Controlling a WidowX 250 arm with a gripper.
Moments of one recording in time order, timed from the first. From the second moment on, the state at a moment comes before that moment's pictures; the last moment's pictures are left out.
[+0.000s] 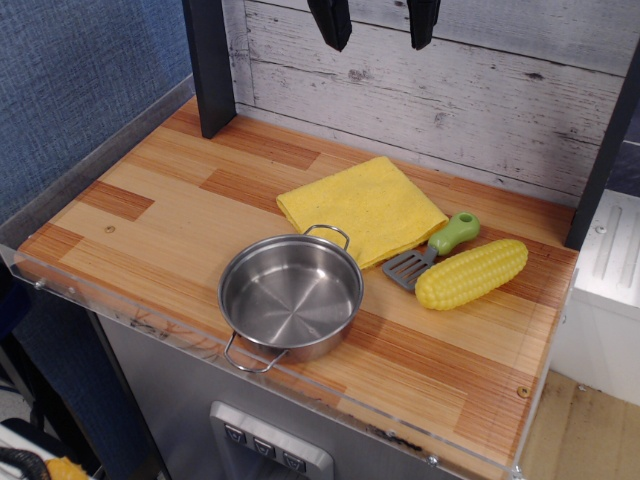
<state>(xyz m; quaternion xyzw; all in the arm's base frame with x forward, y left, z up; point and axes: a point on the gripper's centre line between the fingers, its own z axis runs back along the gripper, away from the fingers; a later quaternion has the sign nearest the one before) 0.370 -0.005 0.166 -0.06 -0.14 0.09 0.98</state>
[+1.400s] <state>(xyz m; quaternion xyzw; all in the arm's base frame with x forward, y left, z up) 0.272 0.021 0.152 -0.06 -0.10 0.10 0.99</state>
